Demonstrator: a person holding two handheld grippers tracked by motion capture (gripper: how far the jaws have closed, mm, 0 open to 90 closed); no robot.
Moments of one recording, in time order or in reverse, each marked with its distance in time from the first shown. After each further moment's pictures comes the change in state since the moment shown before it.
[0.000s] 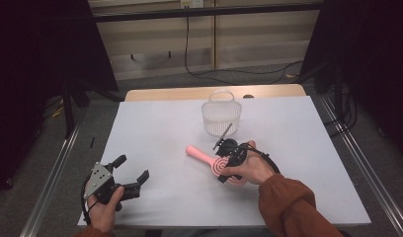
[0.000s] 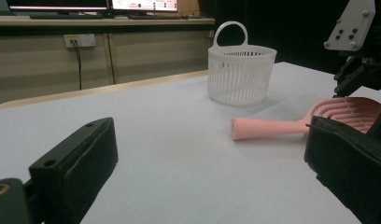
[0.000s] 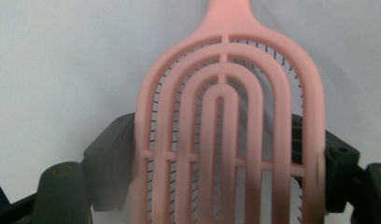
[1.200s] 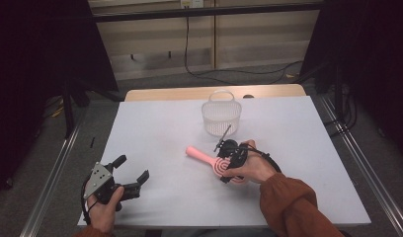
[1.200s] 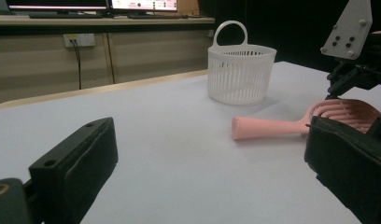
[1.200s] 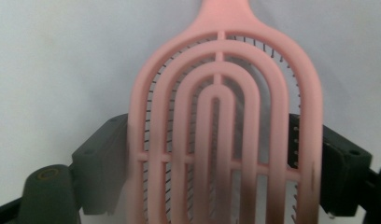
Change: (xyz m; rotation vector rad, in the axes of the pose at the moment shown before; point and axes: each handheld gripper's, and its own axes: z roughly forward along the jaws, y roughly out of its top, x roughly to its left) left arm 0.000 0.000 0.000 0.002 -0.001 0.003; right arm -0.005 -0.001 0.006 0.024 -0.040 -0.092
